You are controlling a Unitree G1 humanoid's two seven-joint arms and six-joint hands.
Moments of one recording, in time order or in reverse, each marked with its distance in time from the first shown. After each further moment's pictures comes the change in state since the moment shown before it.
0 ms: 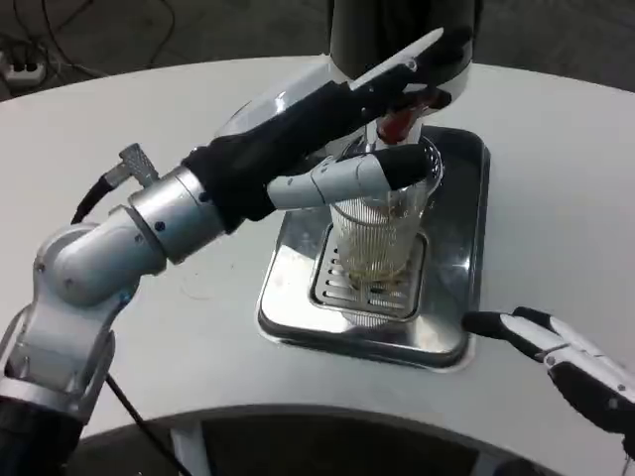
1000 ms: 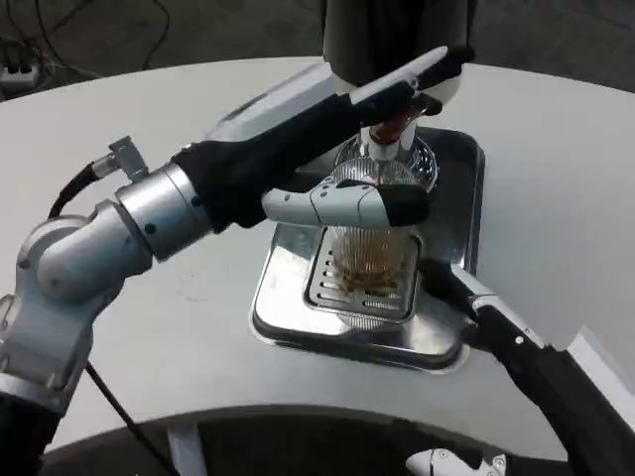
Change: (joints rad) left arm -0.013 0.068 -0.017 0.013 0.098 -0.103 0.023; right arm -0.380 0.202 0.433 0.107 -0.248 0.384 -0.058
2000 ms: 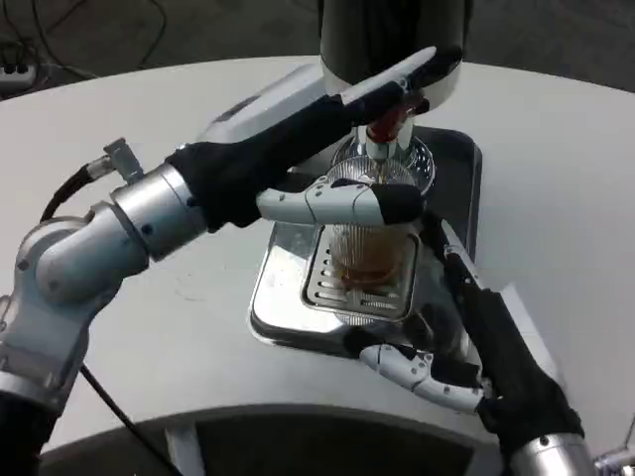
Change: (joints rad) left arm -0.007 0.003 0.002 0.042 0.026 -0.028 0.024; right arm -0.457 0.190 0.082 0.685 -0.033 -0.131 -0.298
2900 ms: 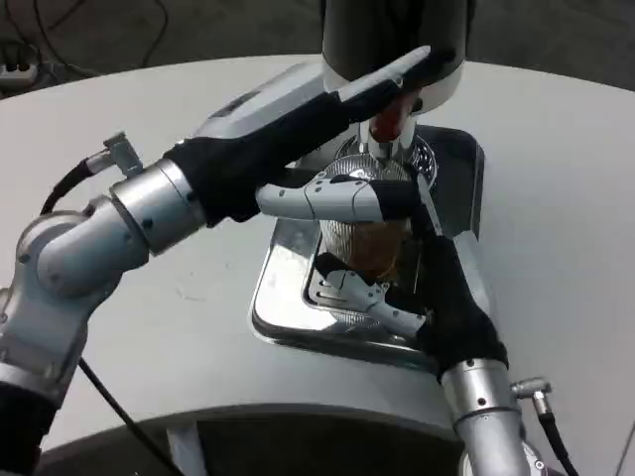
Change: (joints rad) left arm -0.021 0.001 0.001 0.032 0.033 -0.008 0.007; right arm -0.390 0.086 -0.027 0.595 0.010 -0.196 -0.223
